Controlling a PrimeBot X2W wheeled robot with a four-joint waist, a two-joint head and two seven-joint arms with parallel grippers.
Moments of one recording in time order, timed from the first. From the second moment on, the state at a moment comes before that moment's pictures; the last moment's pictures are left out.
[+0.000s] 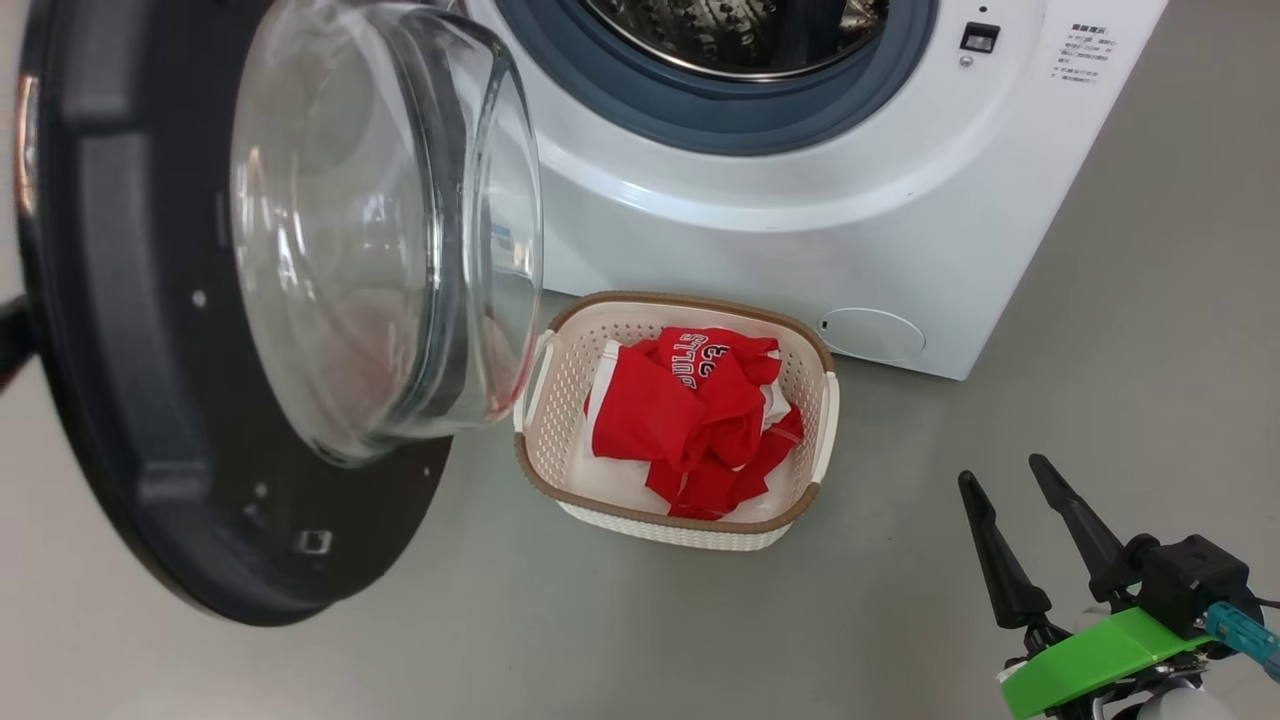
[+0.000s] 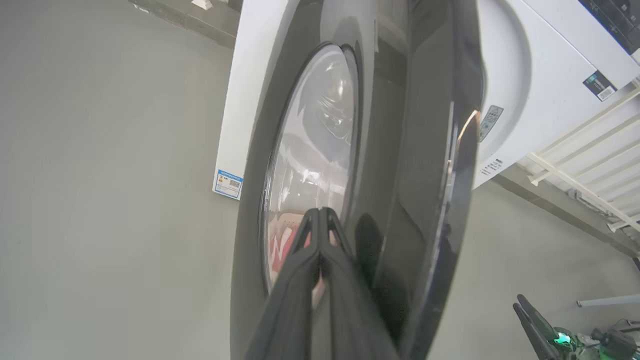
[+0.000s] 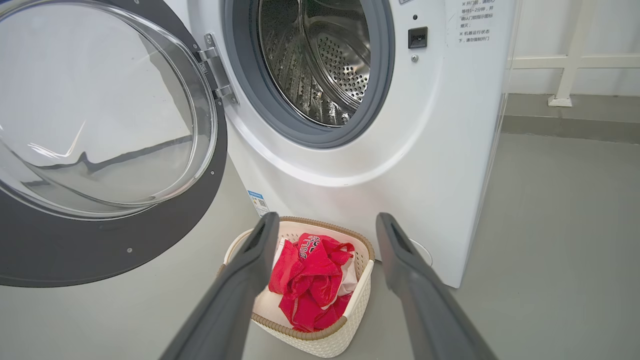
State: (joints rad) left arm -0.56 0.59 0.09 0.18 -1.22 -0.12 0.74; right arm -0.04 -0.19 0.11 0.22 0.41 0.12 -0.26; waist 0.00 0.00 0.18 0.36
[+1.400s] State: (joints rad) left arm -0.62 0.54 -0.37 0.09 -1.26 -0.12 0.26; right arm -0.04 -0.16 0.11 0.23 0.41 0.12 -0.26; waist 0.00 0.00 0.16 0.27
